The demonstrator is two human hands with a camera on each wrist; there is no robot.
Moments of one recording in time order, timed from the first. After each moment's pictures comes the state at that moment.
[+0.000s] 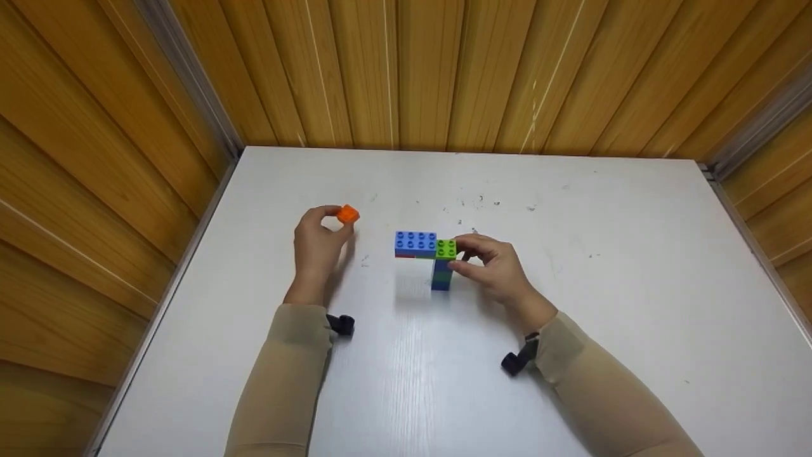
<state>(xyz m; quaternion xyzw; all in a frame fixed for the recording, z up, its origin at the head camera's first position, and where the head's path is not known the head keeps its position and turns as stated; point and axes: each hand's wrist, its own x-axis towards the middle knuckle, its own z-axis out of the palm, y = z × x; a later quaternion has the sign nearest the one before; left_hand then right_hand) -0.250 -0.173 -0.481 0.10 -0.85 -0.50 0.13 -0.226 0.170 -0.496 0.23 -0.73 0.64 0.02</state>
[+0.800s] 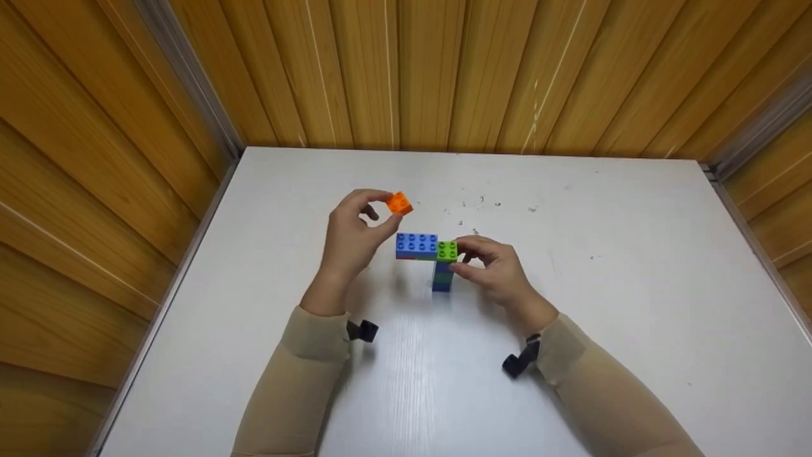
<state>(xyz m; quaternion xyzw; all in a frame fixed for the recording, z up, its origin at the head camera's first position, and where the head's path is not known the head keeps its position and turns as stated) -0.215 -0.111 -0.409 -0.06 -0.83 -0.53 0.14 -0.220 0.171 -0.497 0.23 -0.73 0.64 0.02</state>
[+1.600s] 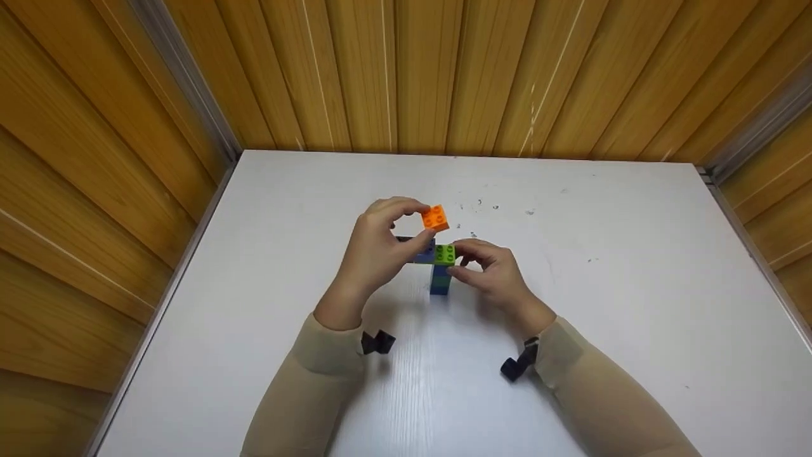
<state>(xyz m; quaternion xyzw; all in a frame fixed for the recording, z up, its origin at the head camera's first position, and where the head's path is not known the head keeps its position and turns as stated) -0.192 -0.079 -0.385 -0.16 -0.85 -0.48 0.13 -0.219 0.170 -0.496 0.25 -0.74 0.62 0.03</state>
